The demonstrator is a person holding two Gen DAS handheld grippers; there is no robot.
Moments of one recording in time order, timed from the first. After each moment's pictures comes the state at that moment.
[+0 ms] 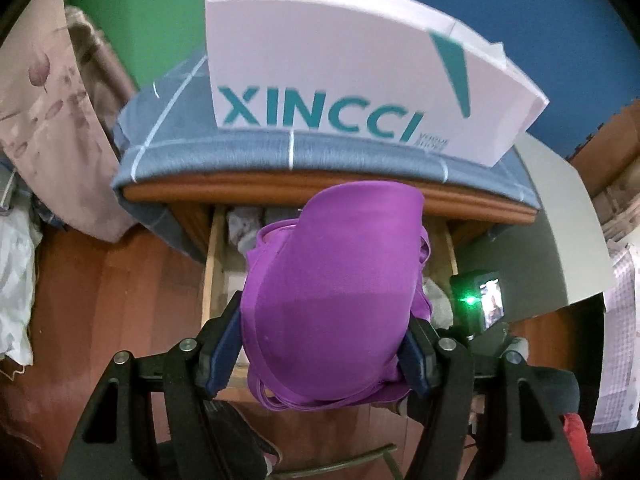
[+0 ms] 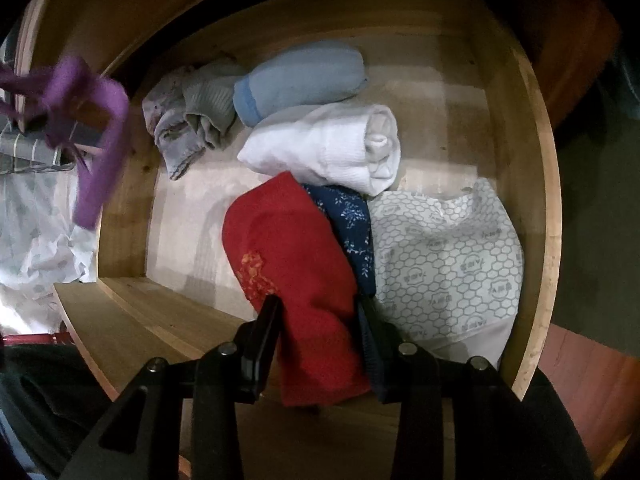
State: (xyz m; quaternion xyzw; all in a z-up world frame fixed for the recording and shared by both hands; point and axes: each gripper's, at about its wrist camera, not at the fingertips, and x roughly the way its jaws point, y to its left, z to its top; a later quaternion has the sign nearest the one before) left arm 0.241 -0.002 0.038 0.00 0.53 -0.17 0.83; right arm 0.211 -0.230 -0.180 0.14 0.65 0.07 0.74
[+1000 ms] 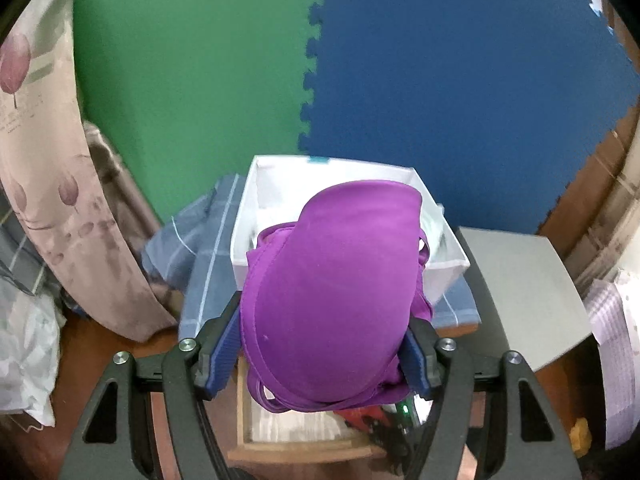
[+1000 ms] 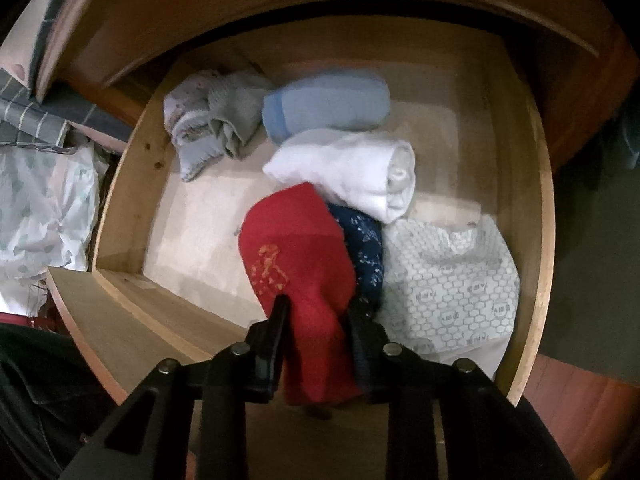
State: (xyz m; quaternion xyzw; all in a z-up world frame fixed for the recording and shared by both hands) left arm 0.261 0.003 0.209 0.01 0.39 -0.18 0.90; right arm 0.209 -0.211 -0.168 0.09 0.62 0.08 0.78
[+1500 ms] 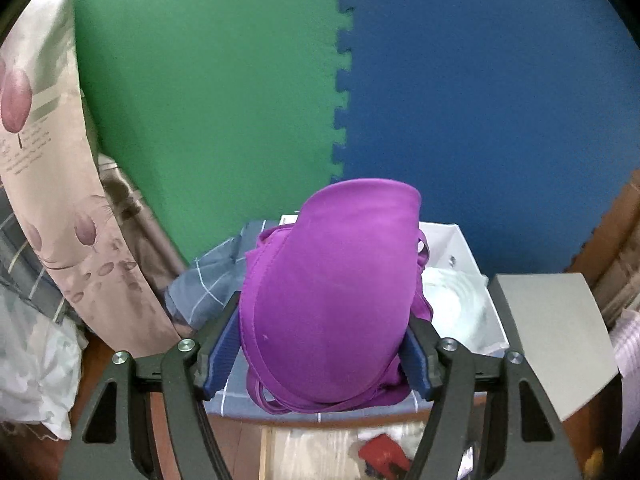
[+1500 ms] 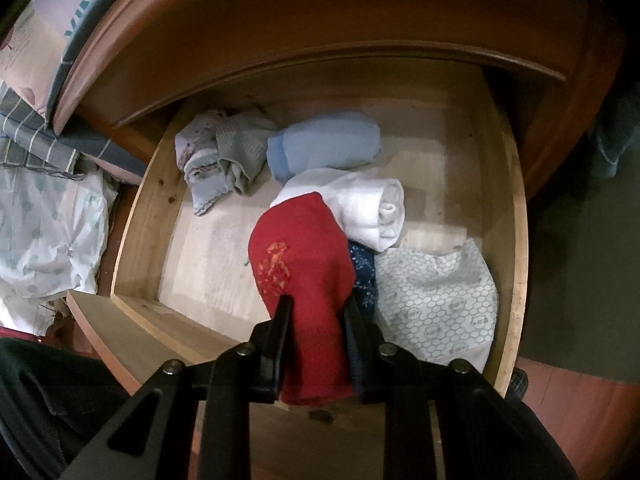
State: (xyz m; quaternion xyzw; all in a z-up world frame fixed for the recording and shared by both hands) left arm 0.338 -0.018 0.233 0.02 0.37 -0.12 0.92; right arm 0.209 -0.221 -0.145 0.11 0.58 0.07 0.81
